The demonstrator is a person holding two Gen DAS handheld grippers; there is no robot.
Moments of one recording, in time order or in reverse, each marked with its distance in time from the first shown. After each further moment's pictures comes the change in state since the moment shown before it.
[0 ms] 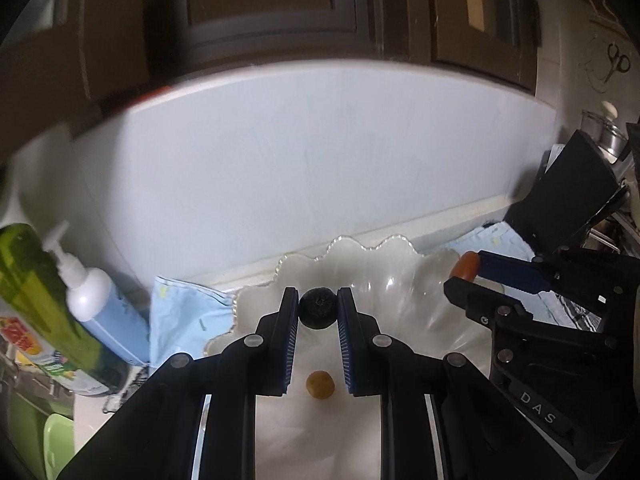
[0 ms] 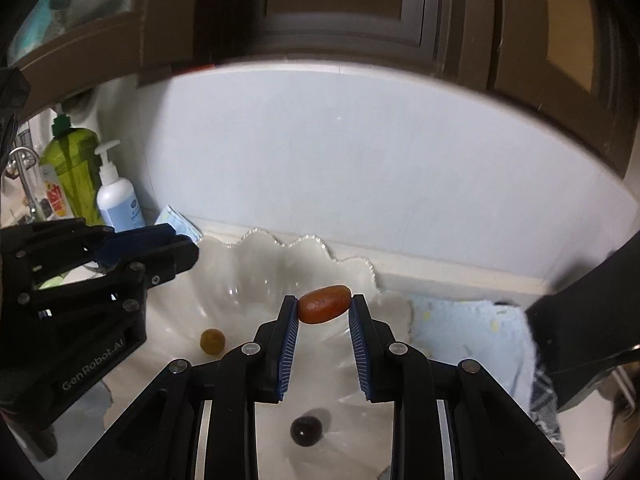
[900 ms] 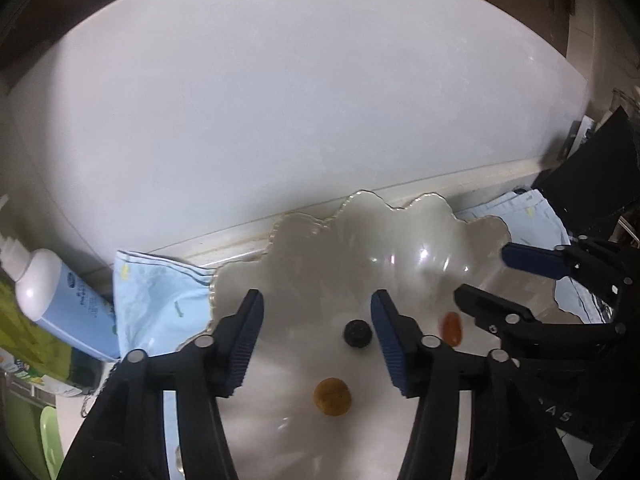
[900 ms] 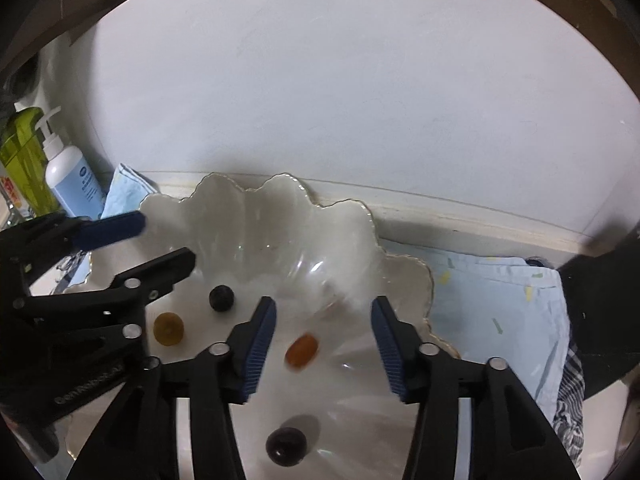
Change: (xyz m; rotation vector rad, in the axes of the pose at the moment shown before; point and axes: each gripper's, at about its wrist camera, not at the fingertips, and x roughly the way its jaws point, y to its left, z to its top) left arm 0.067 0.017 -0.004 -0.017 0.164 0.006; right arm 0.075 -0.019 -0.003 0.051 0.222 -0.001
